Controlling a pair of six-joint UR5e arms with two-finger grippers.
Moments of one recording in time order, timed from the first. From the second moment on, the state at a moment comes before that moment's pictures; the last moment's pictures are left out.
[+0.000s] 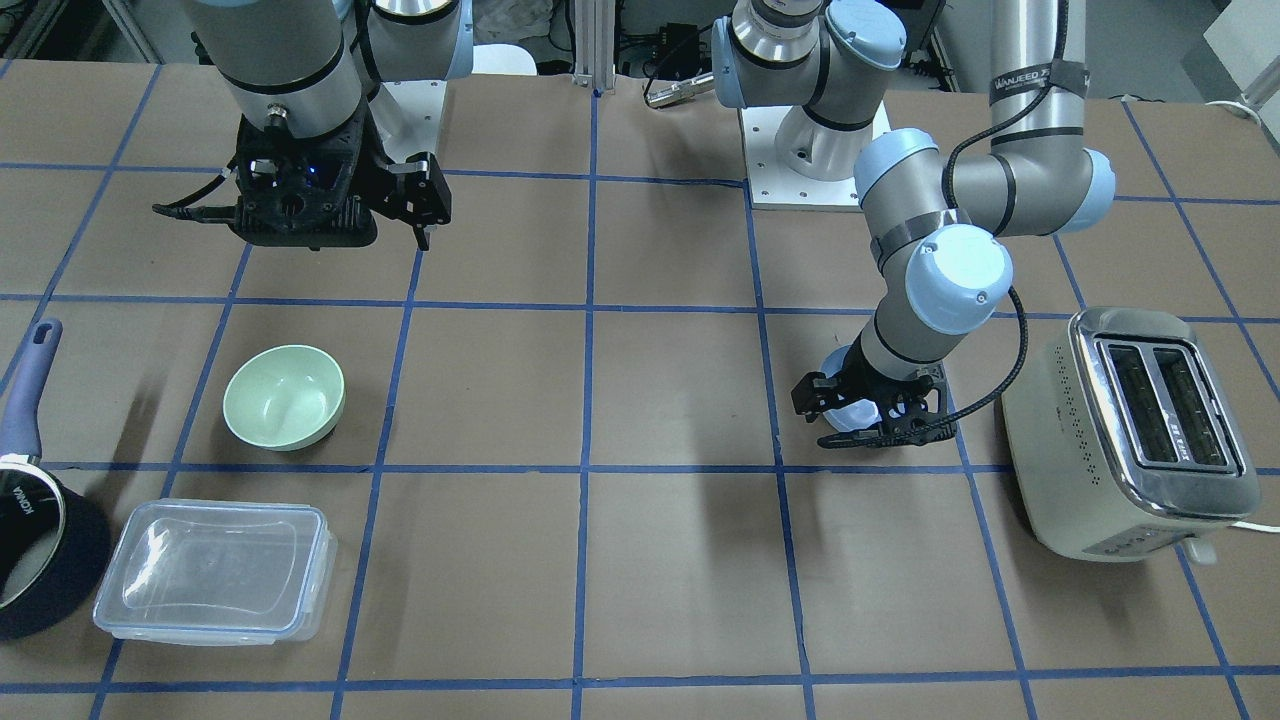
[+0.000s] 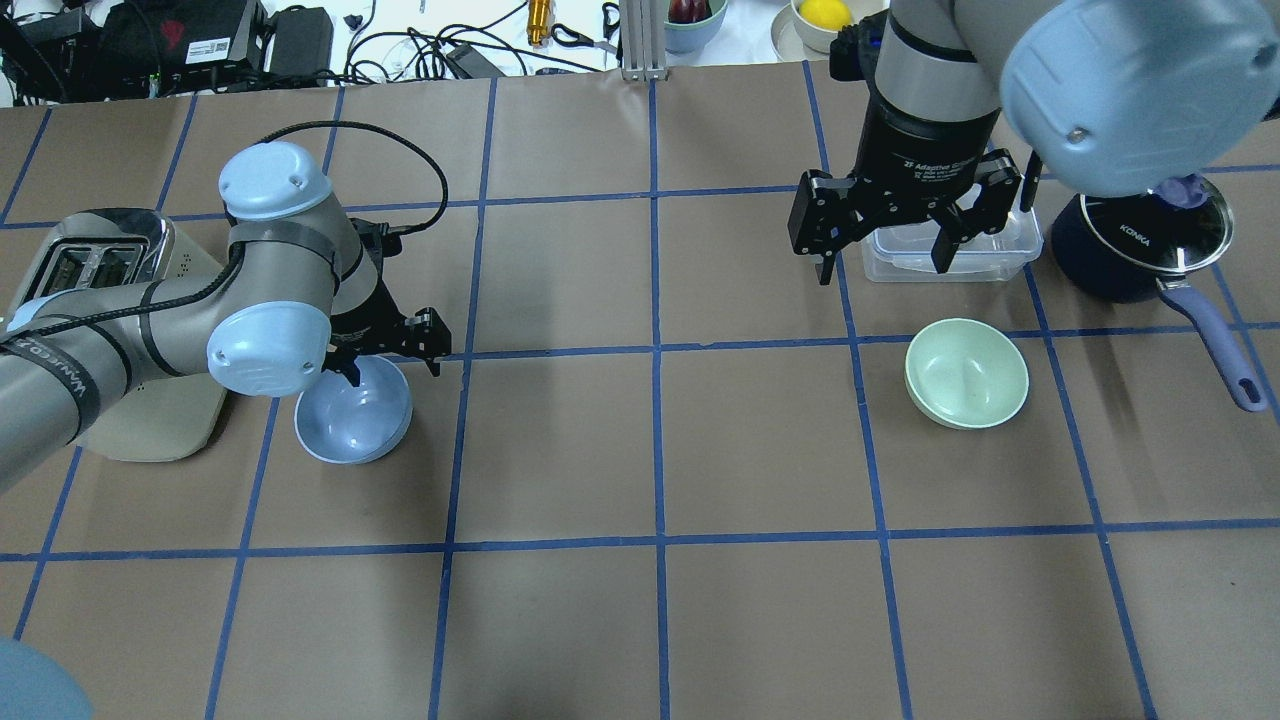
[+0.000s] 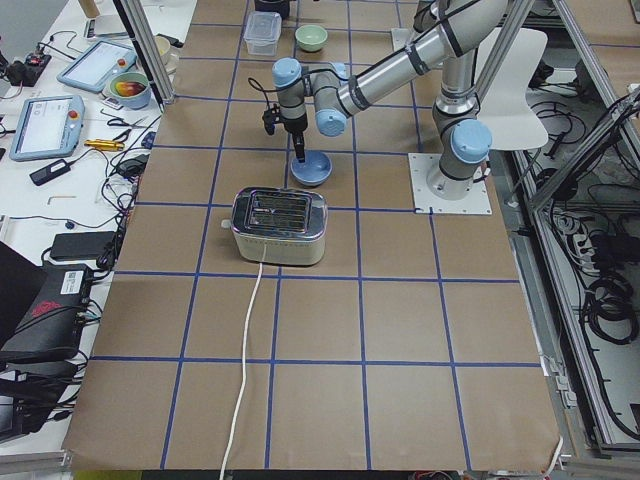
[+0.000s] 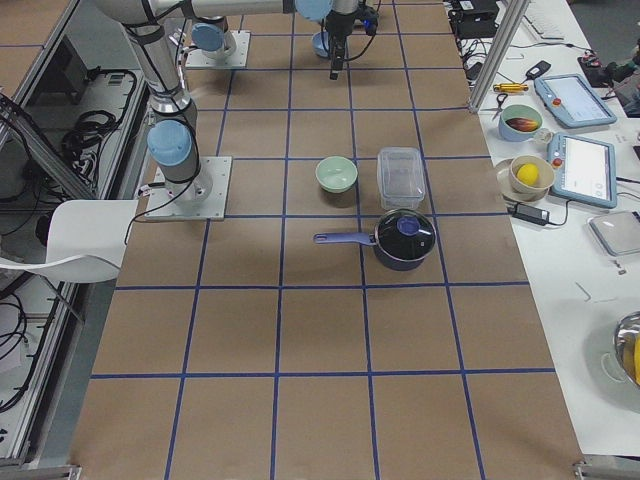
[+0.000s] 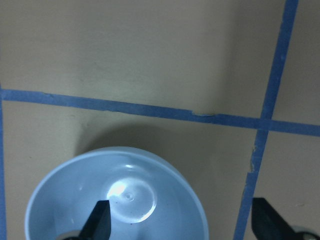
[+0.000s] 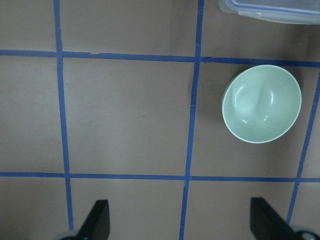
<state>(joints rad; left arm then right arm) -1.48 -1.85 -1.97 -1.00 1.62 -0.04 1.69 -1.52 1.53 -1.47 -1.59 0.08</state>
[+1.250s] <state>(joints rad) -1.61 -1.86 -1.88 -1.09 1.70 -0.14 1.69 -1.52 1.53 -1.47 -1.61 0.07</state>
